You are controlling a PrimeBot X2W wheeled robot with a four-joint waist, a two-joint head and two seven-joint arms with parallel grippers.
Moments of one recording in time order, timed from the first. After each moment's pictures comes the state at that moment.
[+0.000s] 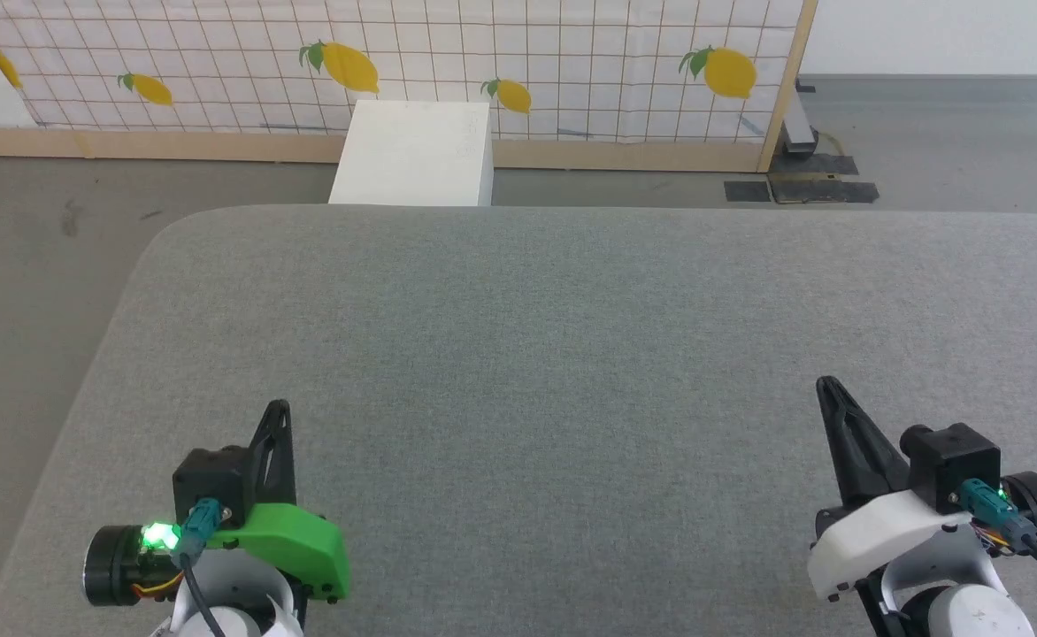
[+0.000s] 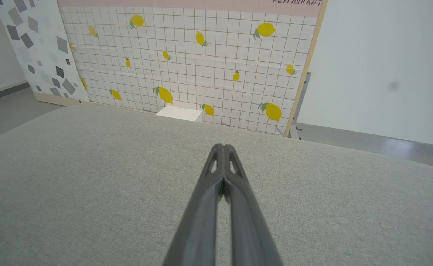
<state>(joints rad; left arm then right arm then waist) -0.01 0.05 0.00 0.00 -0.01 0.00 0.00 -0.01 -0.05 0.00 0.01 0.01 0.13 0.00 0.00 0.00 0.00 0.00</state>
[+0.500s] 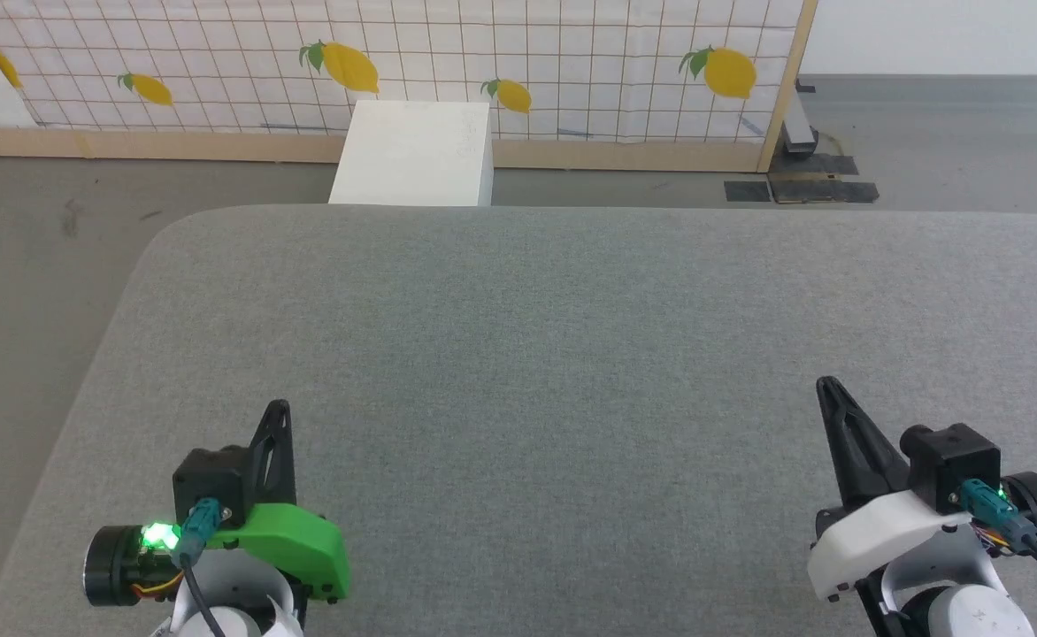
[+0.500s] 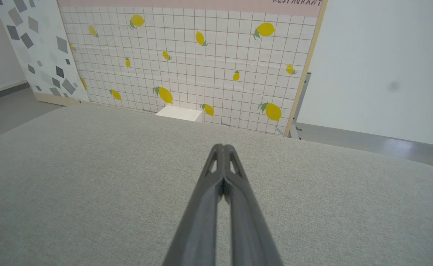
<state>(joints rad) -0.01 0.05 0.00 0.00 -0.01 0.00 0.00 -0.01 -0.05 0.00 0.01 0.01 0.13 0.00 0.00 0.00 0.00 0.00</state>
